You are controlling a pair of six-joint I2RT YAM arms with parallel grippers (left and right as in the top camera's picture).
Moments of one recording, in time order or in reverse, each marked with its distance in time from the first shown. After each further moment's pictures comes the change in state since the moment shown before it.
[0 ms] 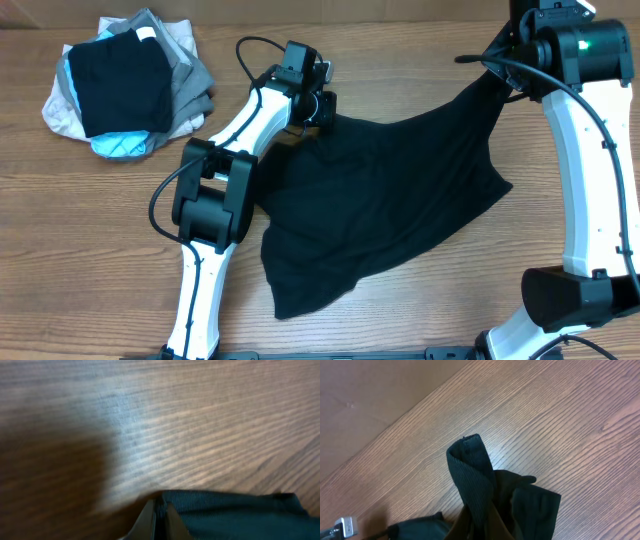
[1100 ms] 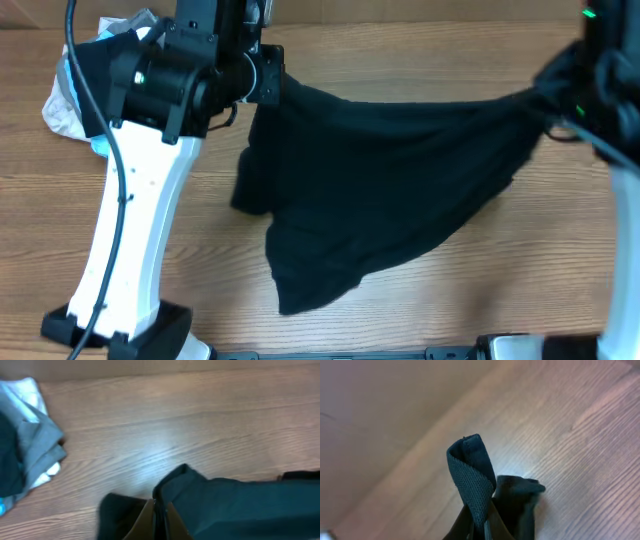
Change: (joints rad) left arm -0.021 -0.720 0.297 -0.725 -0.331 0.007; right arm -0.054 -0.304 -0.003 -0.117 0.001 0.064
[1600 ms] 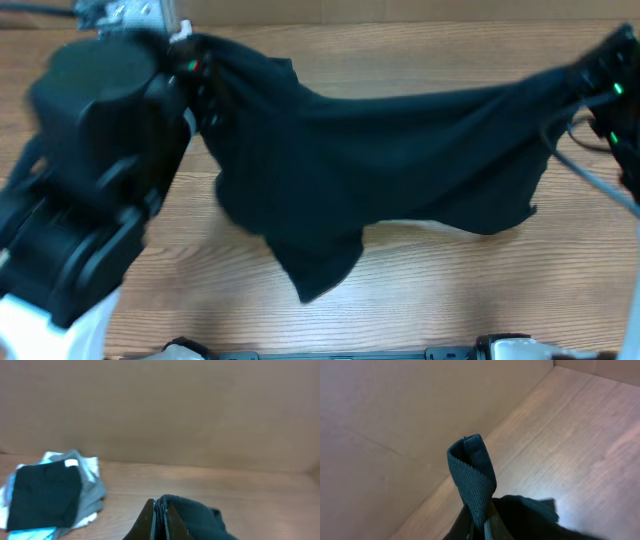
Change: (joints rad) left arm -0.098 -0.243 0.027 0.137 -0.366 -0.098; right arm 0.000 -0.035 0.002 0.179 0.000 0.007
